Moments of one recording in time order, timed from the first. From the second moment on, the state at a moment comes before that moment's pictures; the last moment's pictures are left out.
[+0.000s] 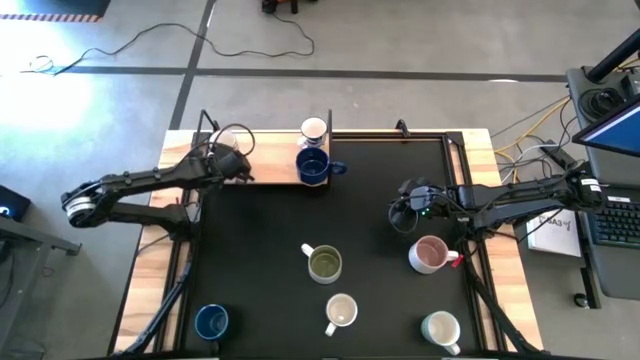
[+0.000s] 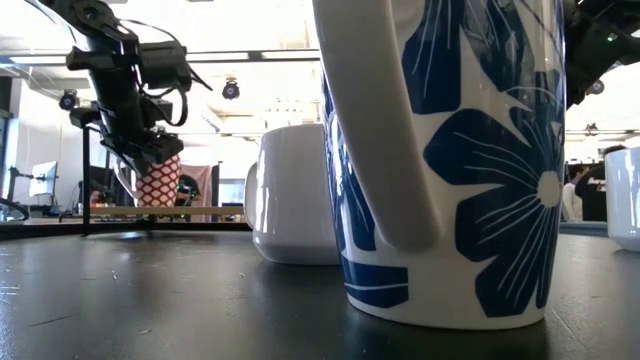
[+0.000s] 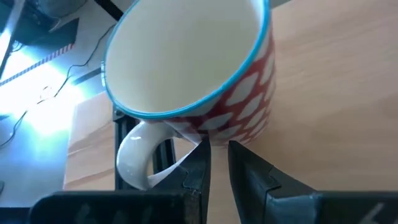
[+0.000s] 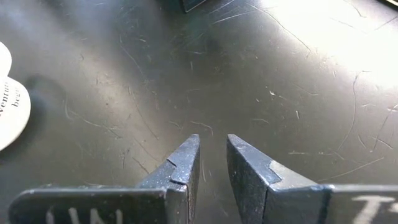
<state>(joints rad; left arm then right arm) 0.51 1.08 0.62 -0.72 -0.79 -0.56 -0.02 0.95 0.47 -0.34 0.29 0.53</state>
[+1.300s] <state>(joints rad) 0.52 1.08 0.68 -0.61 -0.68 -0.48 -0.02 0.95 0.47 -0.34 0.29 0.53</state>
